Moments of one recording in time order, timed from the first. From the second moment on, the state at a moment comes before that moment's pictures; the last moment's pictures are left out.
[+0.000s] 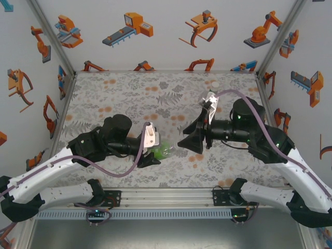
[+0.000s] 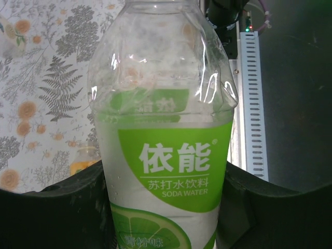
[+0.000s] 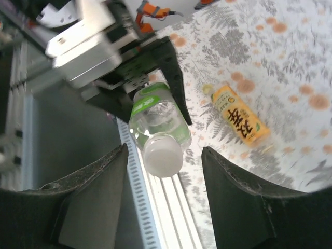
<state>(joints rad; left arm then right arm) -1.09 0.97 1.10 -0.65 0.42 0.30 0.89 0.94 1.41 -0.75 -0.52 0.08</state>
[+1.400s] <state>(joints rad) -1.09 0.95 1.10 -0.65 0.47 0.31 0.89 0.96 1.37 -0.76 -0.75 -0.40</state>
